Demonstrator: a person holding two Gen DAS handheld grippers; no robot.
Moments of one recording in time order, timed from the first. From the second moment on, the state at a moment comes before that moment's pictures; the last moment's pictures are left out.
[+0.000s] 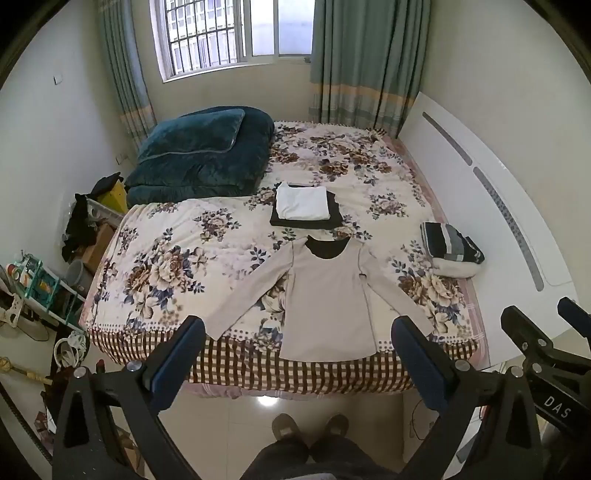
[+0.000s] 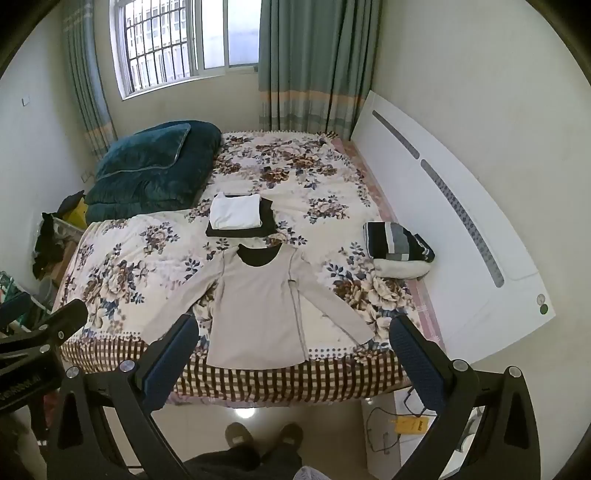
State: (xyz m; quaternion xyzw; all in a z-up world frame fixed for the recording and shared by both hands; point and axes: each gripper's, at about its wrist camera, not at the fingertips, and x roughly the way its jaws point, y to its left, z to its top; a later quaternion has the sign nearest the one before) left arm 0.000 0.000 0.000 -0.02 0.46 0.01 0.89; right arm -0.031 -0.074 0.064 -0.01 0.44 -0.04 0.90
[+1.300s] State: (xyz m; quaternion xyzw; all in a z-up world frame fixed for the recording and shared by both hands) left arm 0.016 0.001 0.031 -0.02 0.45 0.01 0.89; right arm -0.020 -0.079 0.085 -0.02 0.43 -0.04 0.90
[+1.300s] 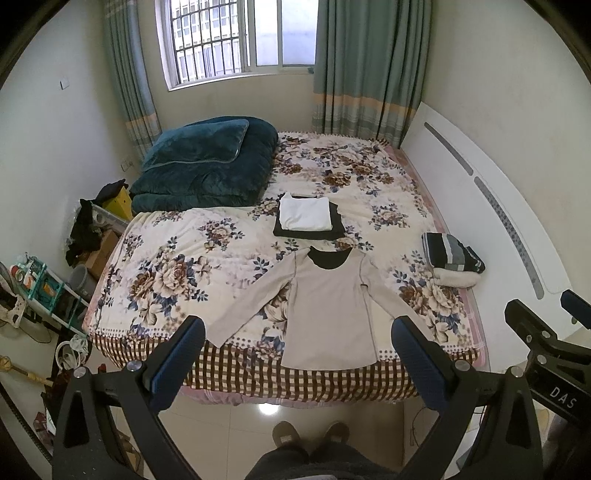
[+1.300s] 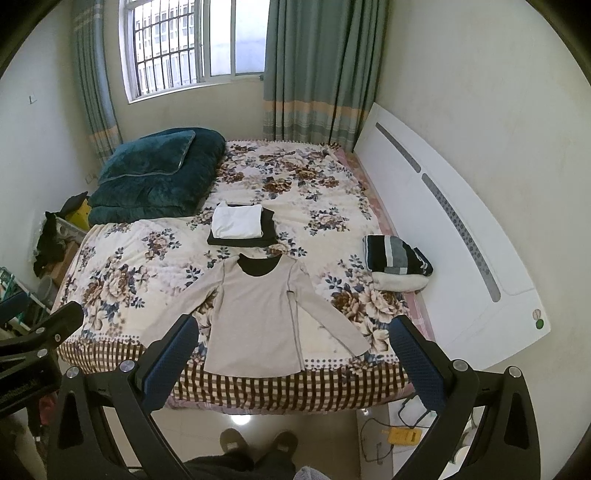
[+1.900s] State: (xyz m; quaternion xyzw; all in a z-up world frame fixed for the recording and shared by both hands) left arm 0.020 -0.001 0.034 -0.02 0.45 0.01 0.90; right arm -0.012 -0.076 0.087 -0.02 0.42 -0.03 0.90
